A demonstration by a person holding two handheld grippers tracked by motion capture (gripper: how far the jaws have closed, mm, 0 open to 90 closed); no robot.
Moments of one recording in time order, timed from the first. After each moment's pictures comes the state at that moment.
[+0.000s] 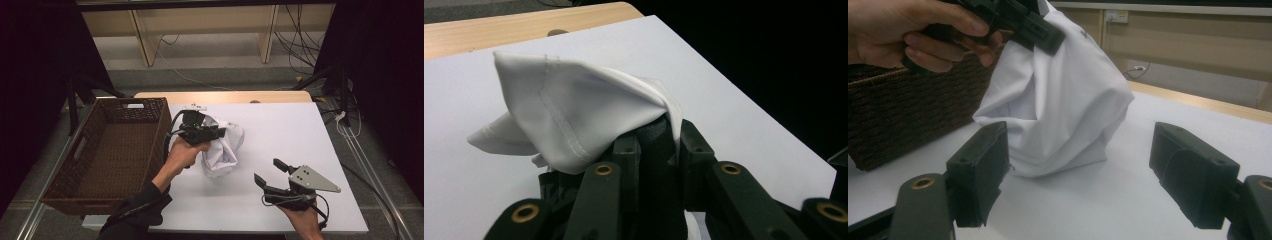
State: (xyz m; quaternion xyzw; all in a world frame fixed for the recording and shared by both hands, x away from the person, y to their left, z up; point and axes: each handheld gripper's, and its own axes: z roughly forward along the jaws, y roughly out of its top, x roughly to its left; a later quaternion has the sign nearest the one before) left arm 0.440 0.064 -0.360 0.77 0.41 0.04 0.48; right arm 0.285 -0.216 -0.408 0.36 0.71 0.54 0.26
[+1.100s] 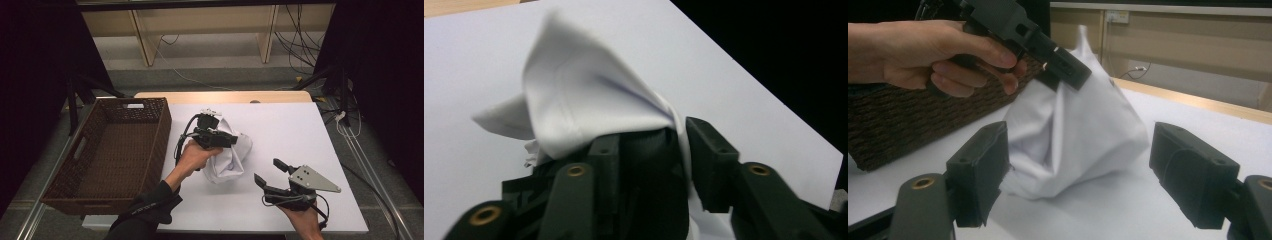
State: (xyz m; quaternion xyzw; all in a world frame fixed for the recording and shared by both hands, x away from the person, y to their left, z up) left arm 0.448 0.032 -0.382 0.79 0.41 0.01 0.45; right arm 0.285 -0.216 -0.408 0.36 0.71 0.54 0.26
